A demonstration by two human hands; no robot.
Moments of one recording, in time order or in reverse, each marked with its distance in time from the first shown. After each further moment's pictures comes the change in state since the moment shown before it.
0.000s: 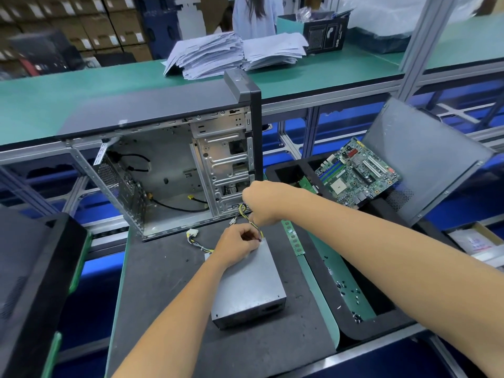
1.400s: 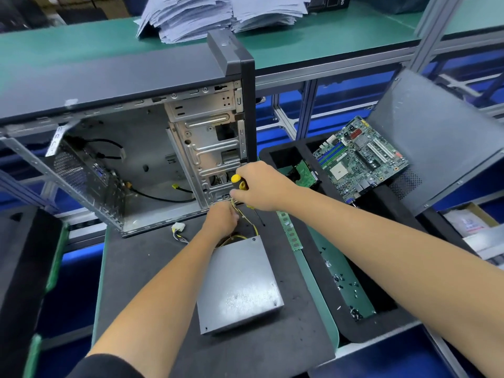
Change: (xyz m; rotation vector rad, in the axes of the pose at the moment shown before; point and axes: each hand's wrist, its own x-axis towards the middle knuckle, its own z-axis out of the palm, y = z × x) left_hand 0.084 -0.019 -0.007 0.458 0.015 -0.229; right_hand 0.042 0.034 0.029 0.504 0.264 0.093
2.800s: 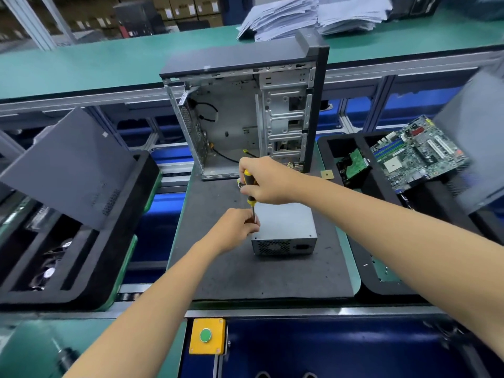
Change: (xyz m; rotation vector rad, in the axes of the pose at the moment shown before) left_hand -0.225 -0.066 -0.015 -0.212 0.066 0.136; right_hand -0.105 -0.127 0.029 0.087 -0.163 -0.361
